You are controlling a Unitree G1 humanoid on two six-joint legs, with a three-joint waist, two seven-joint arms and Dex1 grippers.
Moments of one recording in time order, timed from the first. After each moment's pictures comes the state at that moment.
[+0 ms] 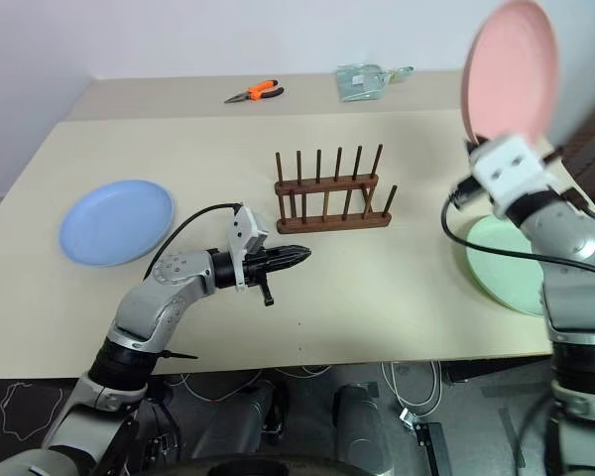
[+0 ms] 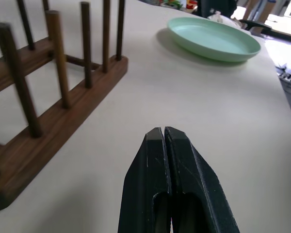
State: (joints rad) left arm -0.40 0.30 -0.21 -0.14 -0.31 0.51 -0.84; right arm -0.37 -0.72 -0.26 -0.32 0.45 0.33 0.48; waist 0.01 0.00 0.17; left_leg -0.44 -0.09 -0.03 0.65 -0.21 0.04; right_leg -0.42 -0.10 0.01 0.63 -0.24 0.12
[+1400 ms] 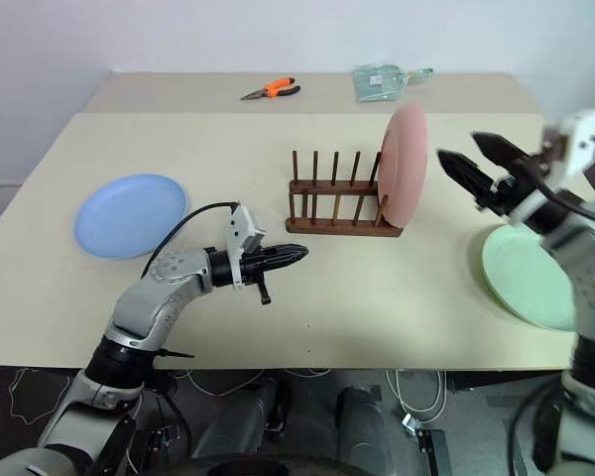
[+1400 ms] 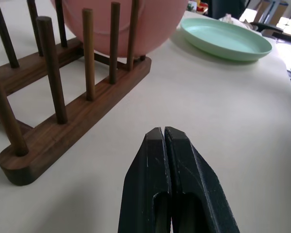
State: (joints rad) left arm -0.39 0.33 -0.21 -0.14 -0.32 0.49 -0.84; right arm -0.15 -0.85 -0.54 -0.25 0.73 0.61 0.70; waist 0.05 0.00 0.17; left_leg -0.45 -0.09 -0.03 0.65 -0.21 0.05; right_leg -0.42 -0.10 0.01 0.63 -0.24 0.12
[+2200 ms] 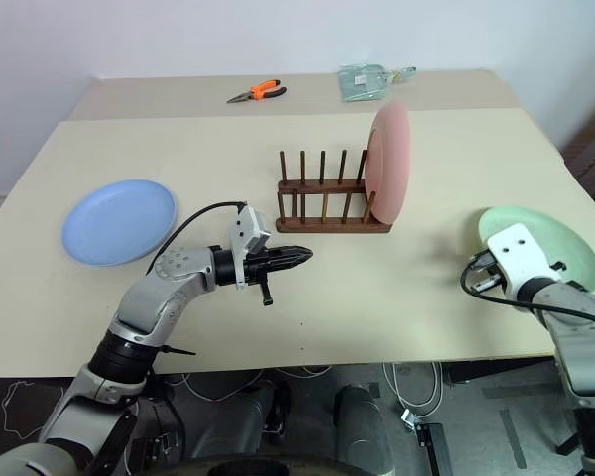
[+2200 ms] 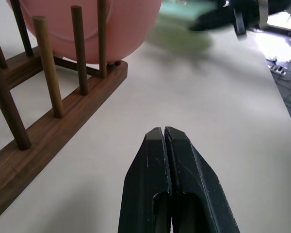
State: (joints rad) left arm -0.42 0.33 -0.24 -0.10 -0.31 0.46 -0.87; right arm -0.06 -0.83 -0.31 -0.16 0.15 0.46 0.43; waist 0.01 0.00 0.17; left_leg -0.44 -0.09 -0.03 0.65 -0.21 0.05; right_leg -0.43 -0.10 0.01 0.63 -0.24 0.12
